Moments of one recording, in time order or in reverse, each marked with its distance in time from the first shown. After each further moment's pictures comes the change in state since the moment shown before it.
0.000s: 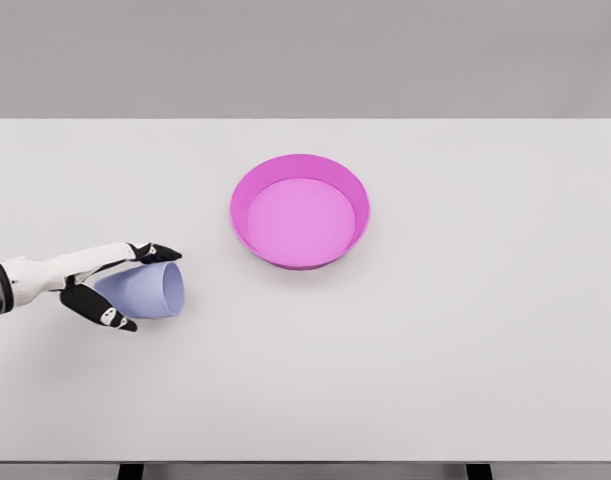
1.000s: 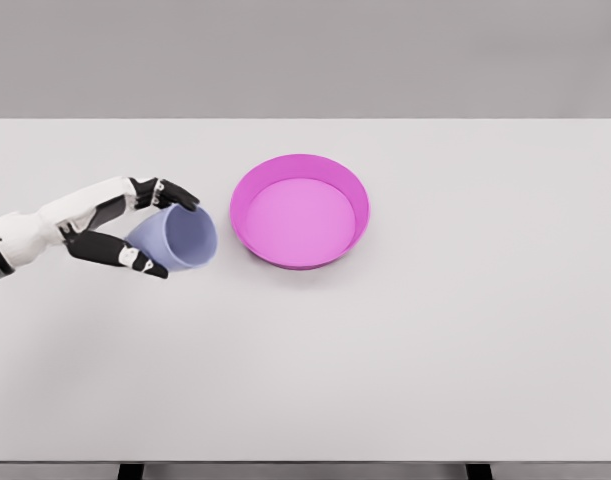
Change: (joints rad) left arm -0.058 -0.081 0.077 -0.003 0.341 -0.139 0.031; right arm 0.002 0.000 0.000 0.000 0.000 0.000 0.000
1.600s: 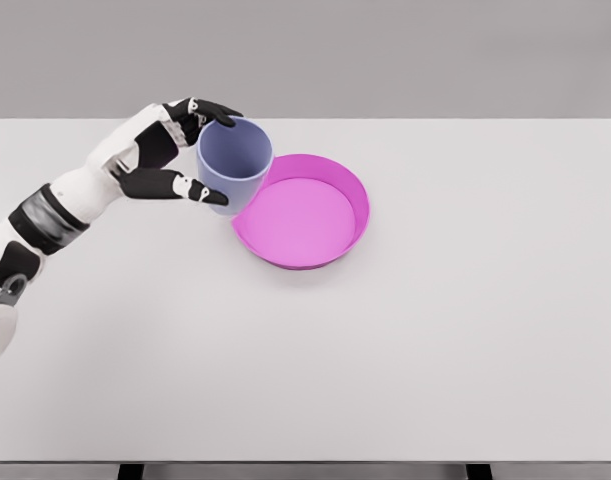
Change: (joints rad) left arm -0.123 -0.310 -0.012 0.098 0.129 0.002 0.099; right arm -0.002 0.000 0.000 0.000 0.000 0.000 0.000
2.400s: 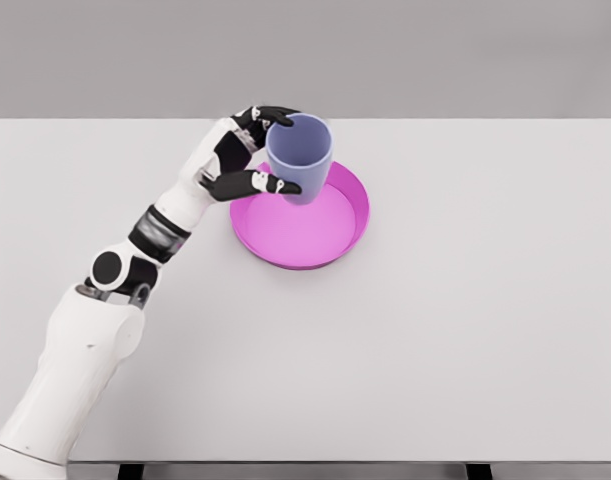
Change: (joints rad) left arm -0.038 -0.374 -0.031 0.371 -0.108 -0.246 0.023; right arm 0.000 0.000 0.000 0.000 0.000 0.000 0.000
